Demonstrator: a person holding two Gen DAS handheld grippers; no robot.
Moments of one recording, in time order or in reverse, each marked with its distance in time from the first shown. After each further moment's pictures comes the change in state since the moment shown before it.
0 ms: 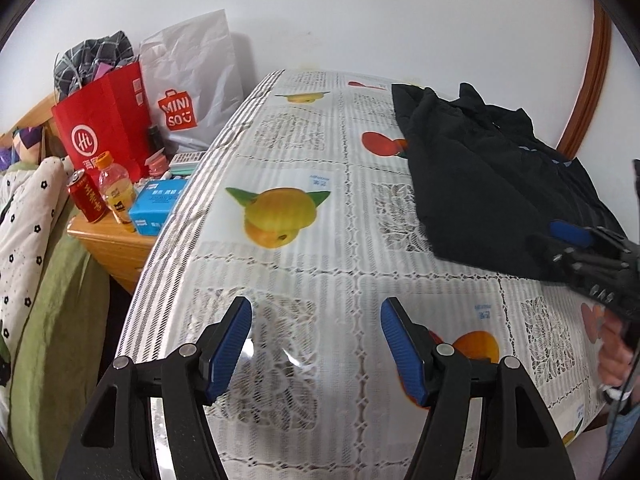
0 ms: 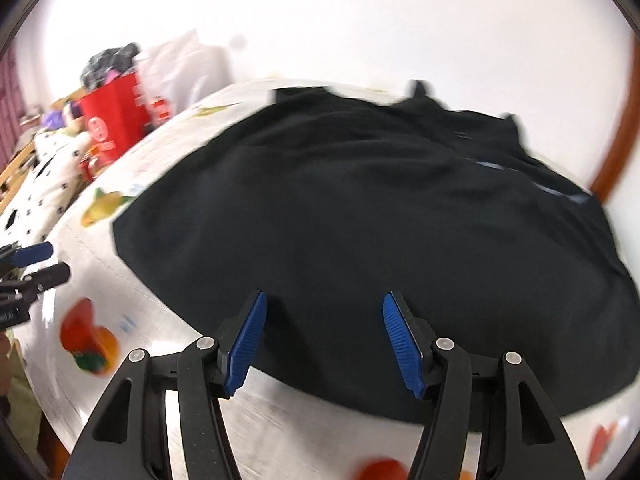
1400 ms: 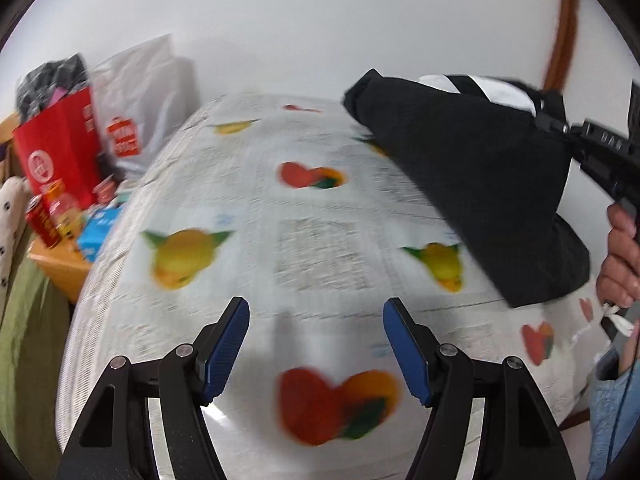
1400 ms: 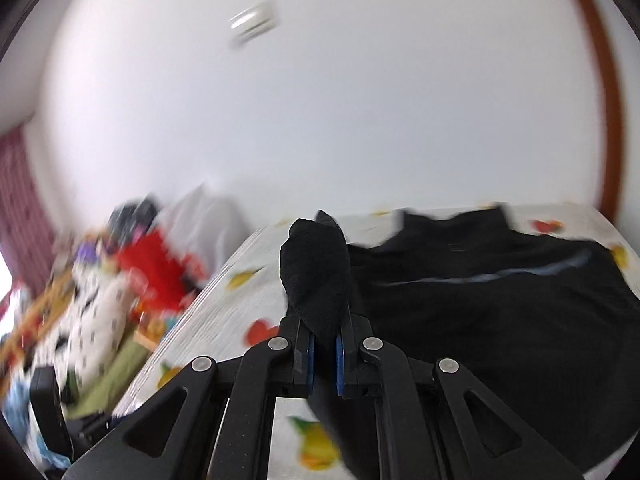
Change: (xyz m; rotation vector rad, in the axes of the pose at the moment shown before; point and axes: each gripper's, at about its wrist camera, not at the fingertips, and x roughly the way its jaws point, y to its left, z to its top) left arm -0.012 -0.061 0.019 0.056 -0.062 -0.172; right arm -0.092 -0.096 0.052 0.351 -0.393 0.088
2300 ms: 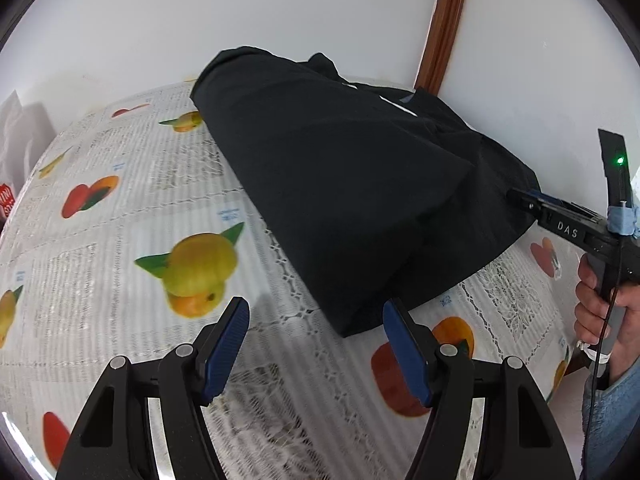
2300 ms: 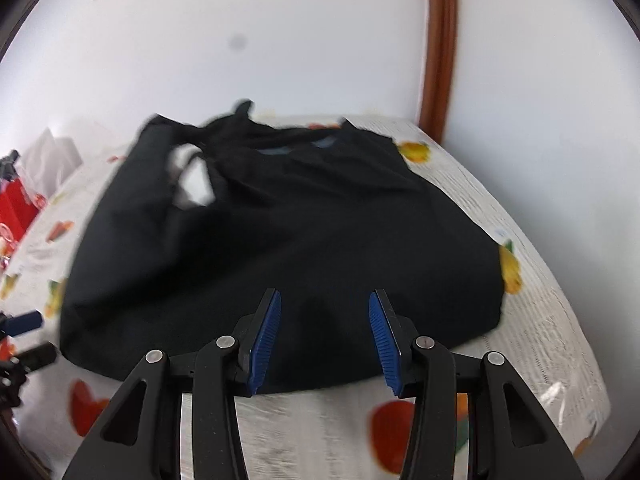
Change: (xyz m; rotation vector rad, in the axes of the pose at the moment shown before) left arm 0.066 -0.189 -0.008 0.248 0.116 -0.159; right arm -0.064 -0.201 -0.086 -0.035 0.227 -0.486
